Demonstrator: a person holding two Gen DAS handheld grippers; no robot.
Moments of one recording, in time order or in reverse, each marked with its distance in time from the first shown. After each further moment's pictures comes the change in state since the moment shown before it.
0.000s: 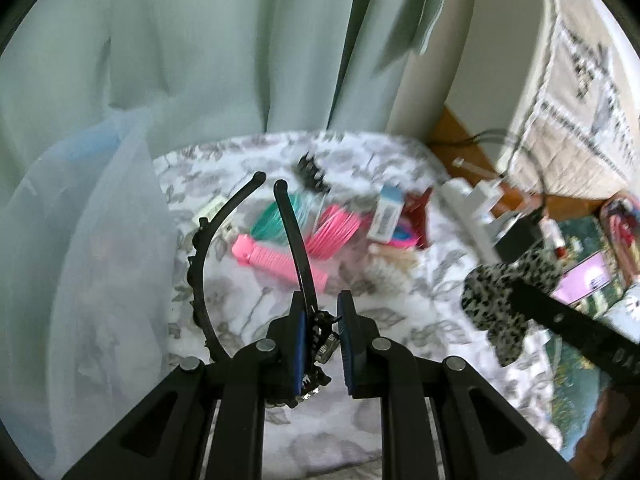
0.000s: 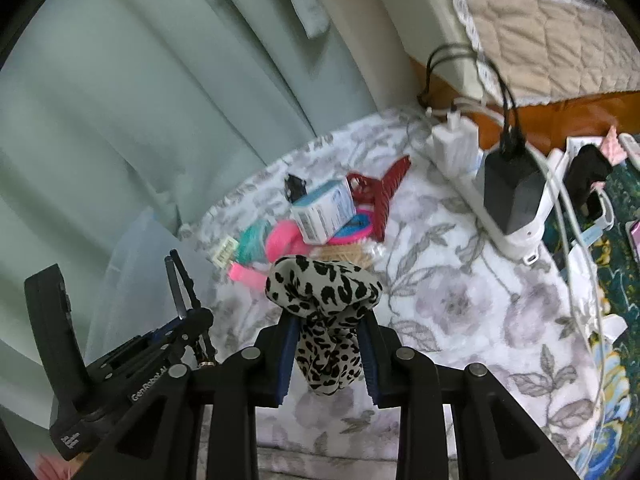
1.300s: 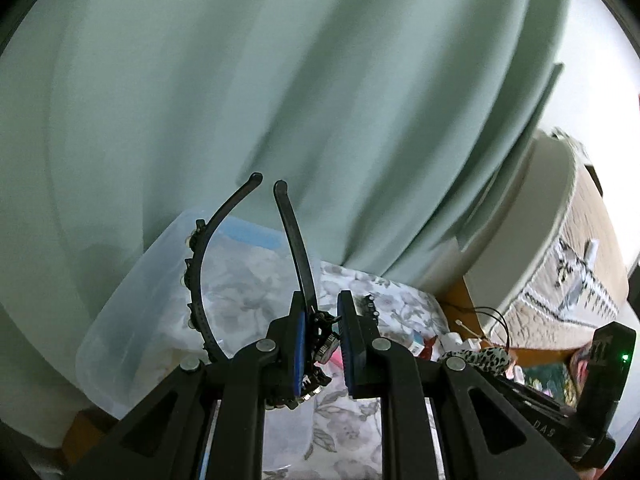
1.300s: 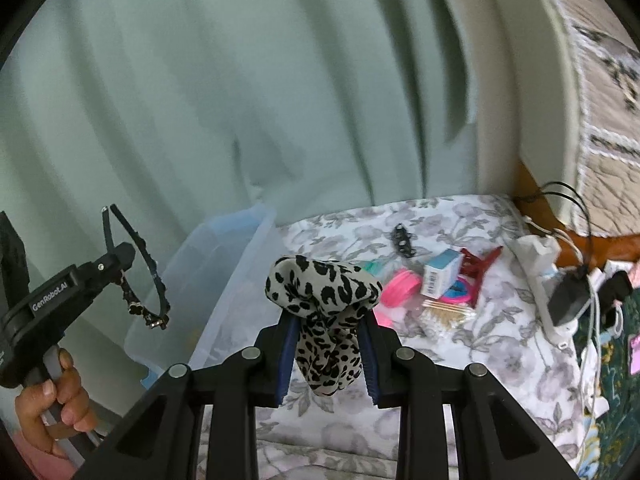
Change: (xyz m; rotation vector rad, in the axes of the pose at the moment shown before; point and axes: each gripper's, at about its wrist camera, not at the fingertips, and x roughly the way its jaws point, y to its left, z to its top) left arm -0.157 0.157 -0.004 -0.352 -0.385 -0.010; right arm -0.038 0.149 -0.006 -0.347 -0.068 0.097
